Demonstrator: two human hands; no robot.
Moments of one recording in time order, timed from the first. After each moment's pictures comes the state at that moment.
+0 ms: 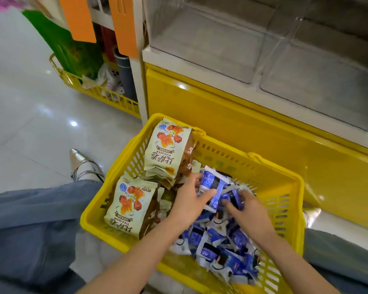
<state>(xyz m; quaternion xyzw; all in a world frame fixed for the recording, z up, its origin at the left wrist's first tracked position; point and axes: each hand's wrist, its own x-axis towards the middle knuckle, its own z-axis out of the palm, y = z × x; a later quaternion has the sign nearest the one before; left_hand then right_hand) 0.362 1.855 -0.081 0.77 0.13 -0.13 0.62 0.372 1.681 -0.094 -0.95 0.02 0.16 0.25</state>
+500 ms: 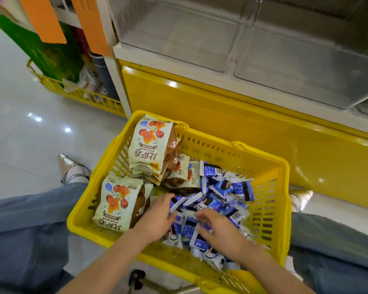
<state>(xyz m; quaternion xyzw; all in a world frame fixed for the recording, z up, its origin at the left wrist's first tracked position) 0.325 1.888 -0.130 0.89 0.03 -0.29 0.34 0.320 1.692 -0.111 -0.88 -0.12 0.33 0.32</state>
